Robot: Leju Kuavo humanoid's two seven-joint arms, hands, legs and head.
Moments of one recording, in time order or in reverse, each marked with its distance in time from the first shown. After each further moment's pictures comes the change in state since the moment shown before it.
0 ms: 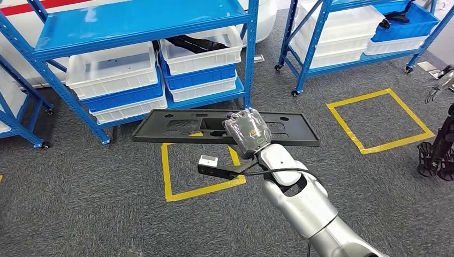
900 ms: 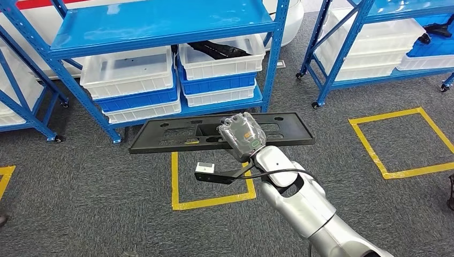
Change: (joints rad) left arm 0.007 0.013 0.001 0.001 0.029 0.006 0.003; right arm -0.022 -0.012 0.052 0.020 -0.011 -0.003 -0.014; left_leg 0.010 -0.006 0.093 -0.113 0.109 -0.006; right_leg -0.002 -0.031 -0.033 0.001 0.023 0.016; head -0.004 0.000
